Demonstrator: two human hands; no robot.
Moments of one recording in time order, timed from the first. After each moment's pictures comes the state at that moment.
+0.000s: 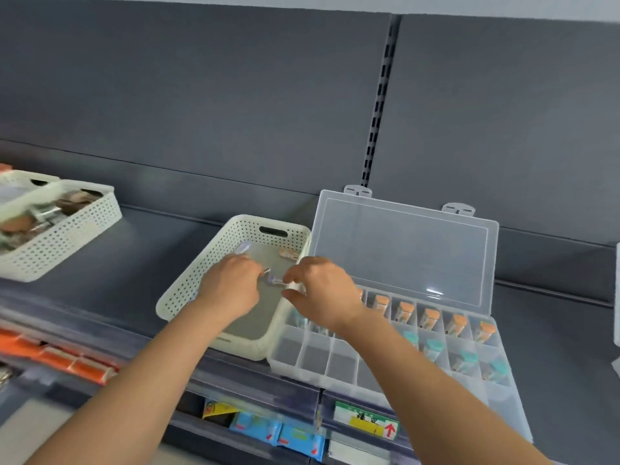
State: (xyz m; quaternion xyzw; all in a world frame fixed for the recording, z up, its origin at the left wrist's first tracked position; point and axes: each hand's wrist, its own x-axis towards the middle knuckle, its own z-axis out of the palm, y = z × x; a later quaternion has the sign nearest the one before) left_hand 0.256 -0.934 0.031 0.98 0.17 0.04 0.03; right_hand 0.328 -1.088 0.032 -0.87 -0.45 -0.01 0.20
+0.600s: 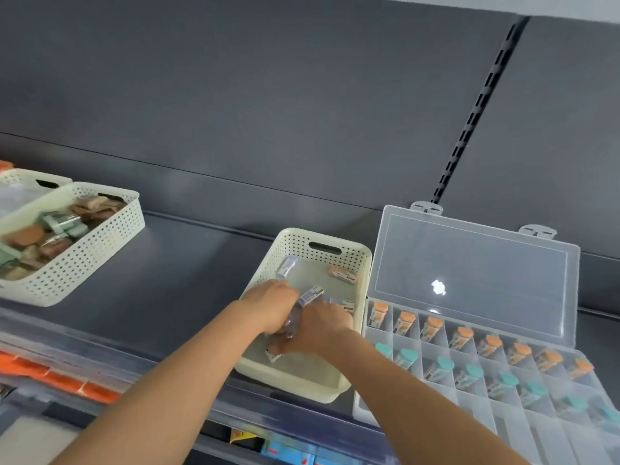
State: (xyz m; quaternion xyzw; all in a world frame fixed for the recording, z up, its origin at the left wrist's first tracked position) left_hand 0.283 -0.831 -0.001 0.99 0.02 -0.16 0.03; right_hand 0.312 -0.943 -0.017 -0.93 -0.30 0.21 -0.01
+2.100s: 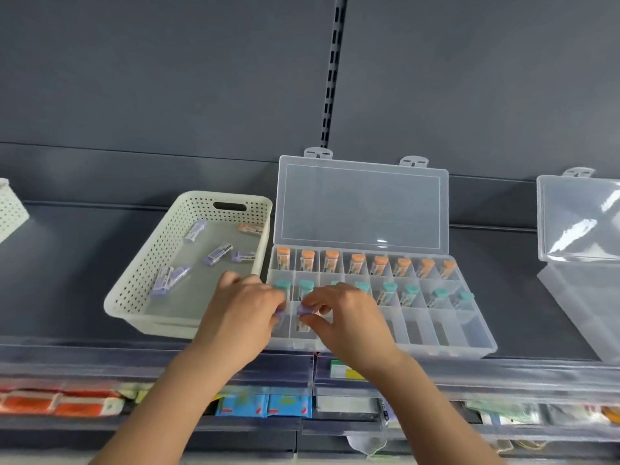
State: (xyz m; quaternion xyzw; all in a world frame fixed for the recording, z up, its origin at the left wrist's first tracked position) left_hand 0.218 -0.972 0.007 0.99 -0.07 0.08 0.07; right_hand 0.254 -1.143 0.000 -0.90 -0.31 -0.05 0.30
